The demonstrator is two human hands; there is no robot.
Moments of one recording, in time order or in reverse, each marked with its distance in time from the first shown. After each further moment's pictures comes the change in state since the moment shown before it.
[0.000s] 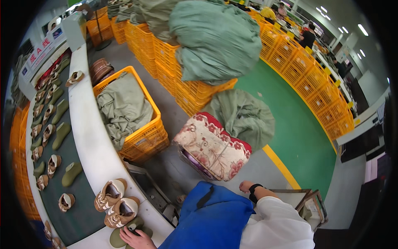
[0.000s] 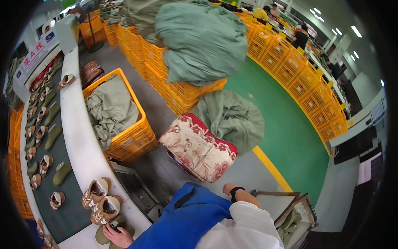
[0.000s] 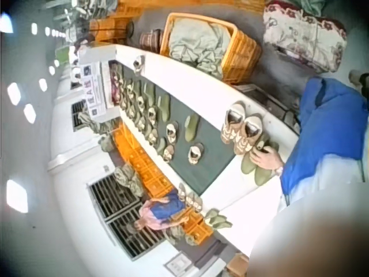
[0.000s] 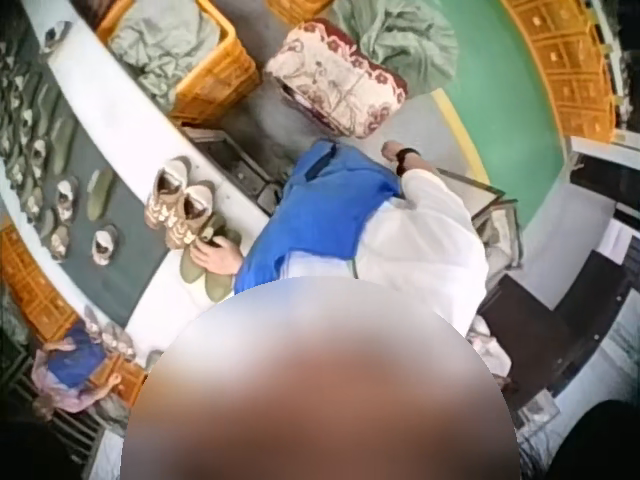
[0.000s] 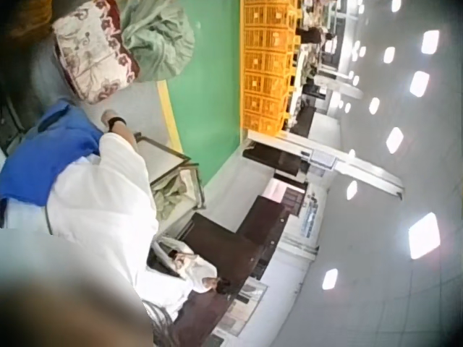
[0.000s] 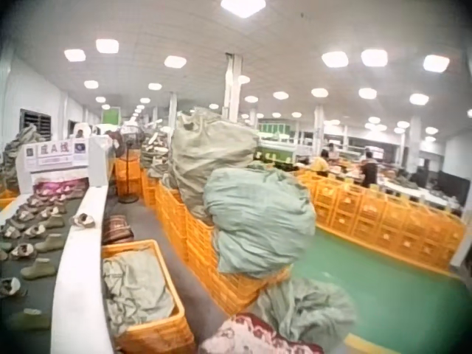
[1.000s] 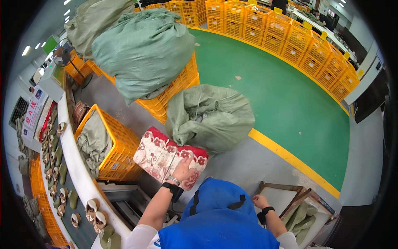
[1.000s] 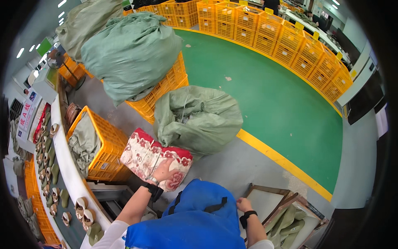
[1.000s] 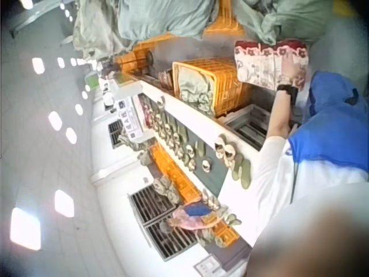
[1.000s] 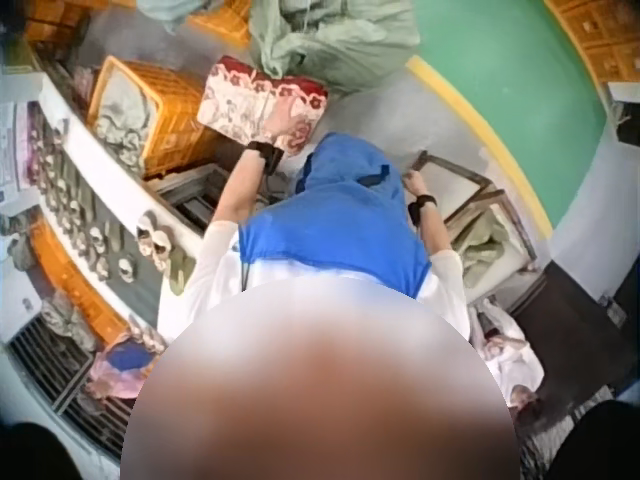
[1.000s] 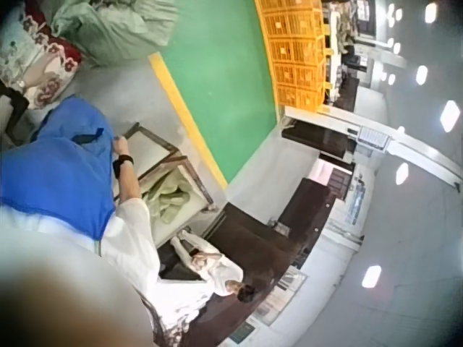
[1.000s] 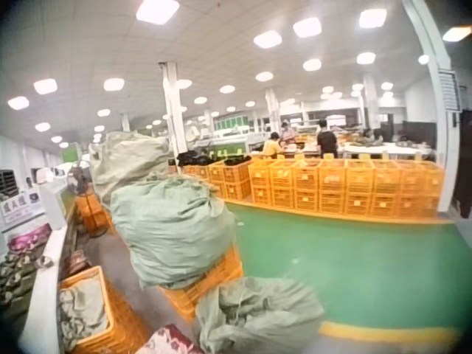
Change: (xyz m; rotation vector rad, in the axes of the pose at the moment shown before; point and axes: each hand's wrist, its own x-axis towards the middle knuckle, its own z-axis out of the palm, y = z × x) left_hand -0.106 0.537 0.105 -0.703 -0.982 1.168; right_hand -0.049 0.331 0.093 0.679 0.474 0.057
